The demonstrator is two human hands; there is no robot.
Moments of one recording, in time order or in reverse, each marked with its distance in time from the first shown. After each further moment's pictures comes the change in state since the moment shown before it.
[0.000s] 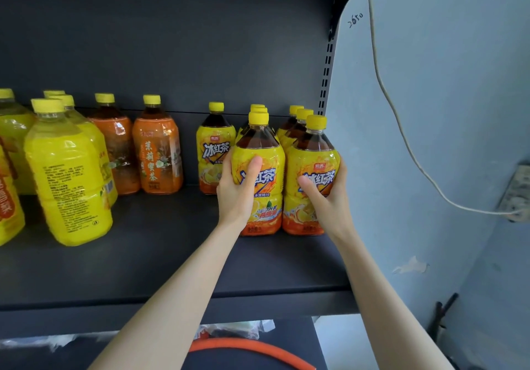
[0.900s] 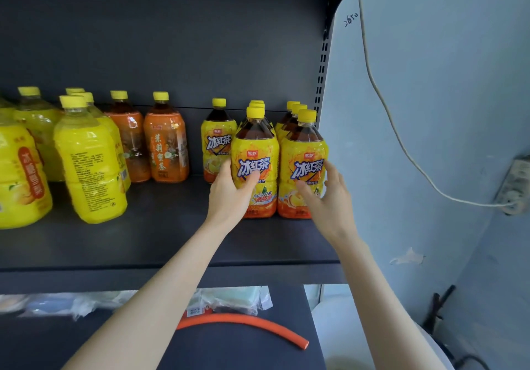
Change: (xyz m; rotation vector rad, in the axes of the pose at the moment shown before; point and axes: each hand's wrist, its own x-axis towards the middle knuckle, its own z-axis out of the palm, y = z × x) left_hand -0.043 0.030 -0.026 0.441 -0.080 -0.012; right_hand -0.047 -0.043 -0.020 -0.472 -0.034 -0.009
